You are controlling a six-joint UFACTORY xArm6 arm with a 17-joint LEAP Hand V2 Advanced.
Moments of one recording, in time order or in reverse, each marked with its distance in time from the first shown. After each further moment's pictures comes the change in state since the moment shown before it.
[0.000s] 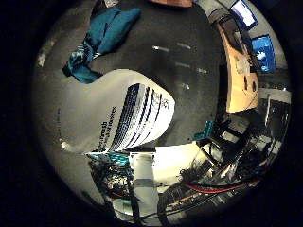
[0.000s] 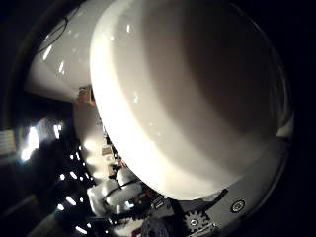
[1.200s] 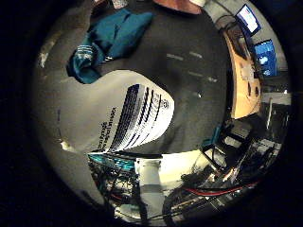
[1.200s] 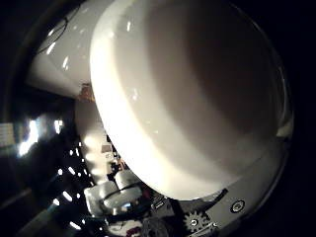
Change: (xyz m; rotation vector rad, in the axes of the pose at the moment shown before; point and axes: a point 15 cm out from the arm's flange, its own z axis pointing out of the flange) arm -0.078 -0.016 -0.026 0.098 -0.165 -0.068
